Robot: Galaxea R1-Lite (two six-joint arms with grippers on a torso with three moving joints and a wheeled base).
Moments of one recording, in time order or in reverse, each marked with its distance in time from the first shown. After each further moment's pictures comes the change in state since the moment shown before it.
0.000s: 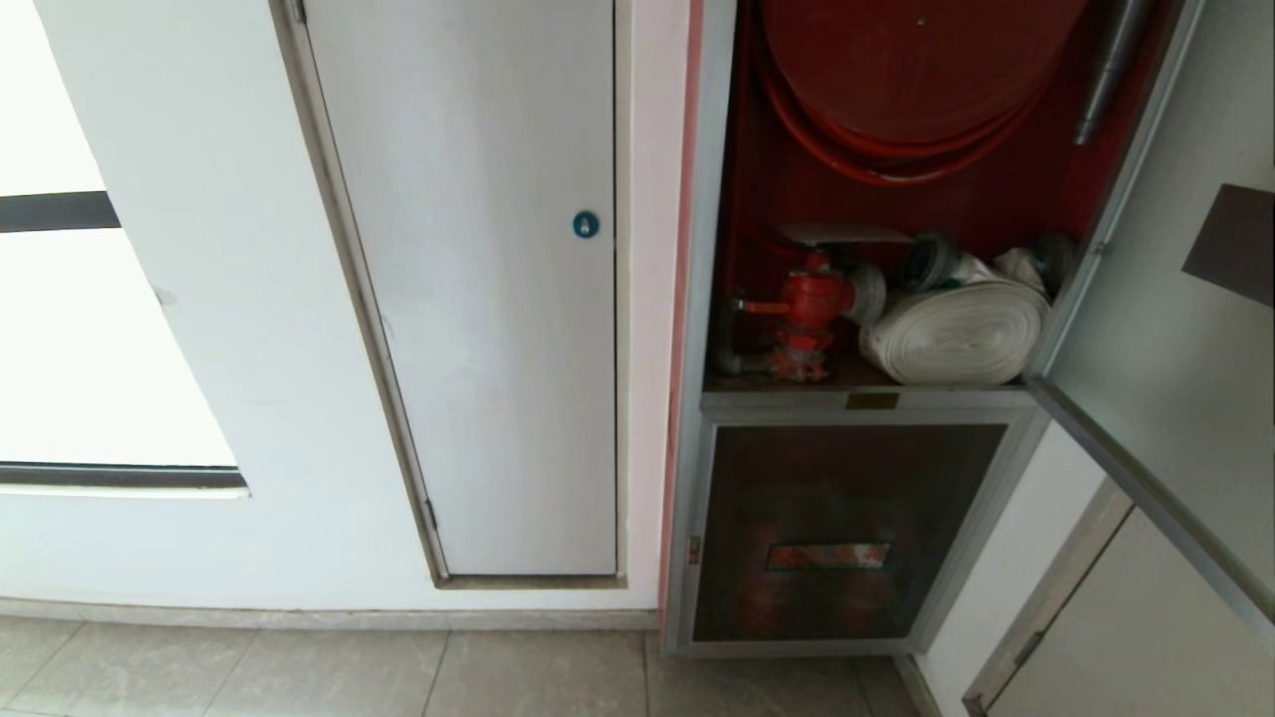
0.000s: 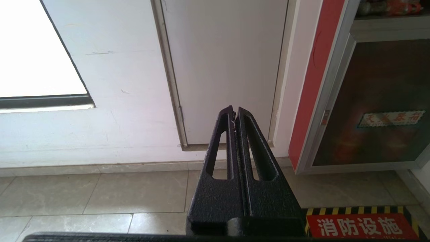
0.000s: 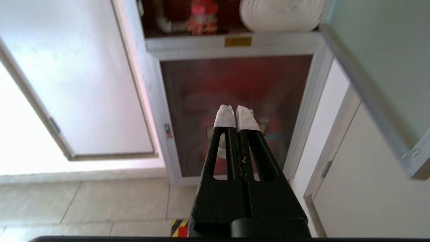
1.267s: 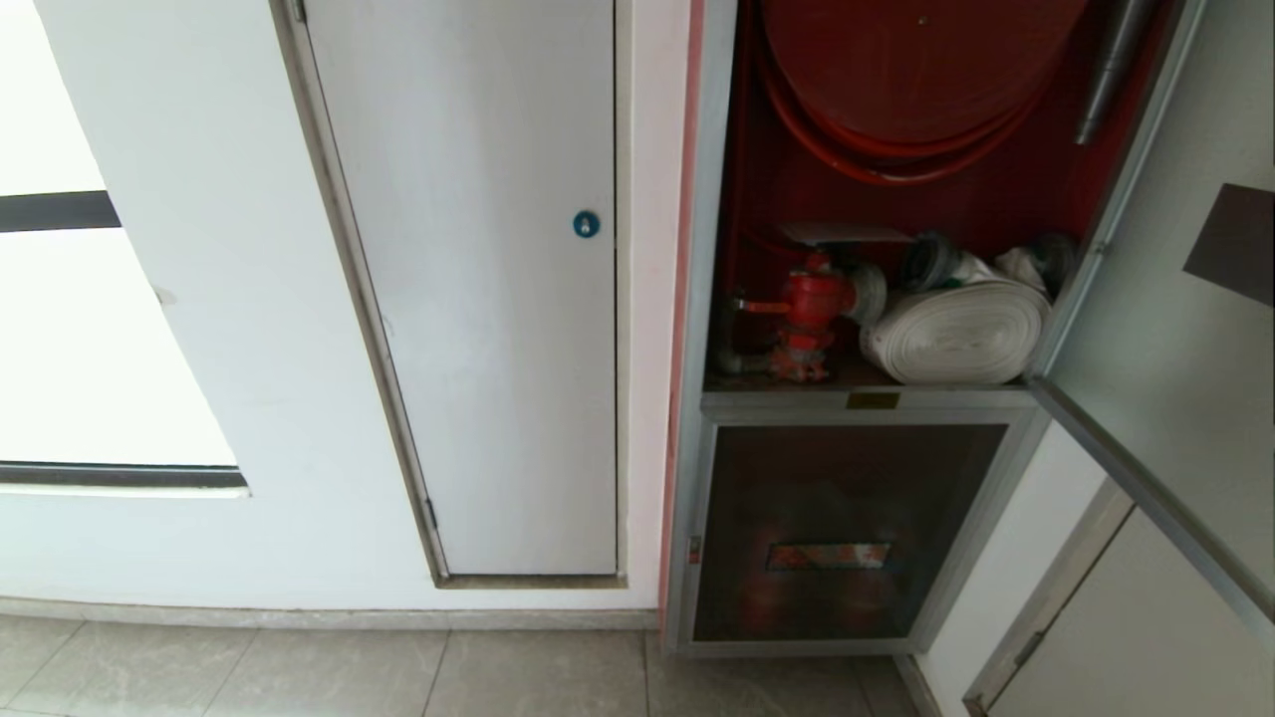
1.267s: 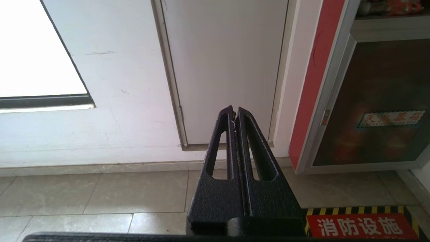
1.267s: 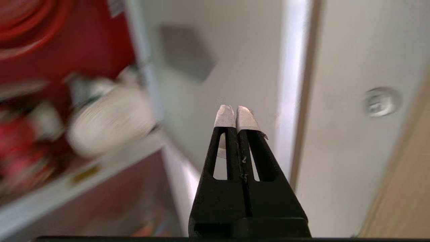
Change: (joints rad) left arm 0.000 0.000 0.000 0.000 0.000 0.000; right arm -0.167 0.758 -0.496 -0.466 -0.591 -0.084
